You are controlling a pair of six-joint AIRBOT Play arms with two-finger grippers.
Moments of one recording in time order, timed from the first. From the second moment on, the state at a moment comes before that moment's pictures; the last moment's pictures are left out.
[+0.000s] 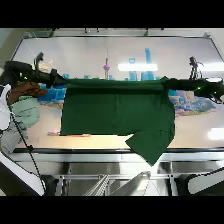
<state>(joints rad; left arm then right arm) 0.25 -2.01 1.73 -2.47 1.38 2.01 -0.29 -1.80 1.27 -0.45 0.92 0.58</state>
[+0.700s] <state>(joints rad) 0.28 -2.02 1.73 -2.38 1.55 1.89 -0.37 -1.65 1.20 -0.85 1.06 0.80</state>
